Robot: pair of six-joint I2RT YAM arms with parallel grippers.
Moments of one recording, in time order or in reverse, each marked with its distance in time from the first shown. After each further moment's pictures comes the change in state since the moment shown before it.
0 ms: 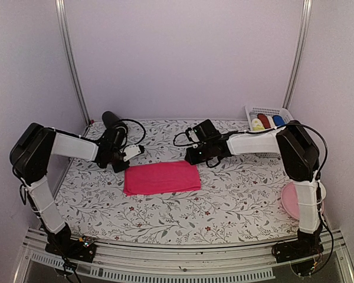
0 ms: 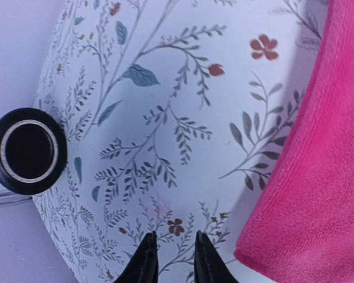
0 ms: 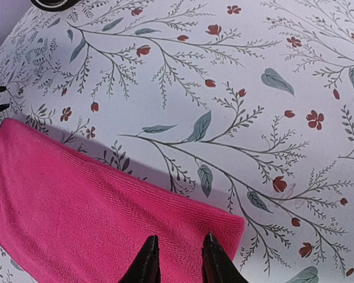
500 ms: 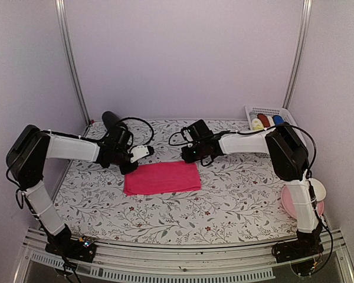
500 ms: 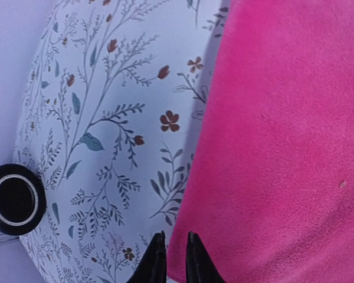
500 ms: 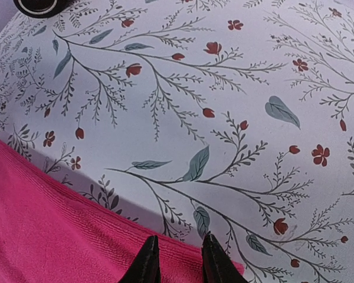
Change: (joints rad) left arm -0.084 -0.085 0.024 -0.064 0.135 -0.029; right arm 0.008 0.106 0.151 -0.028 0.052 -0.030
